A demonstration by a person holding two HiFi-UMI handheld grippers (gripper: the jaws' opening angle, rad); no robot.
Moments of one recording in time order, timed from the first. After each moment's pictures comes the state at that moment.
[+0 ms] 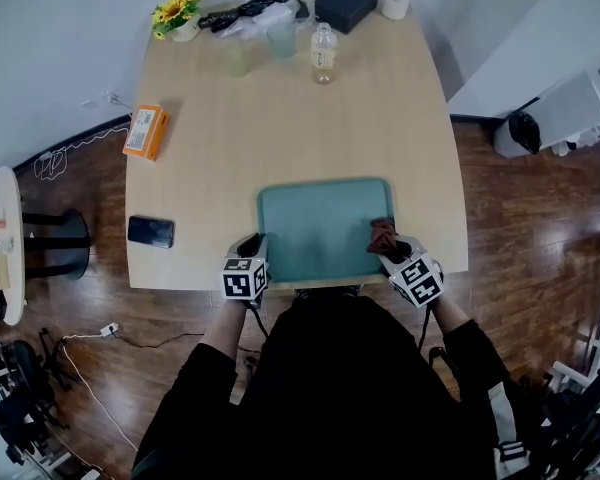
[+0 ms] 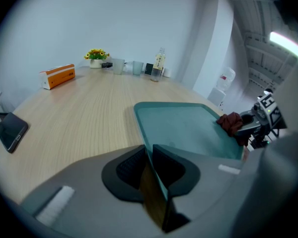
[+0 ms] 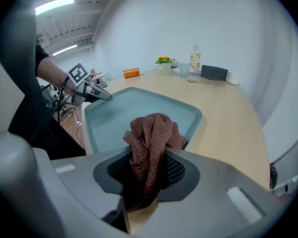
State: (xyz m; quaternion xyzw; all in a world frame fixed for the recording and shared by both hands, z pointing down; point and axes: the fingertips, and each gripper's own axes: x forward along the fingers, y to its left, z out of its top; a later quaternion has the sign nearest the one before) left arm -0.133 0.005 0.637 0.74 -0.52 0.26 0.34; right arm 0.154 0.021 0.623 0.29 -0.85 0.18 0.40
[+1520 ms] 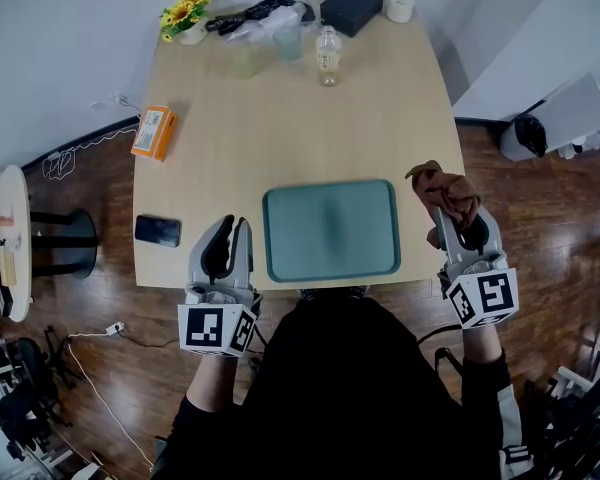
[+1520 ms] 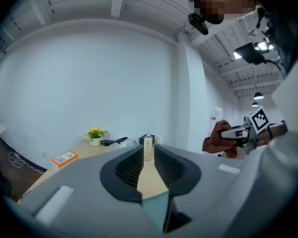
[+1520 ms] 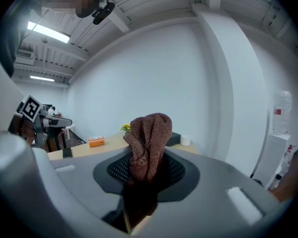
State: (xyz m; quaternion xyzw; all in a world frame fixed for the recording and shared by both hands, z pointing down) left arm -0.119 -0.016 0.330 0.79 -0.60 0.05 0.09; right arm 0.199 -0.062 0.332 0.52 -0.85 0.05 0.11
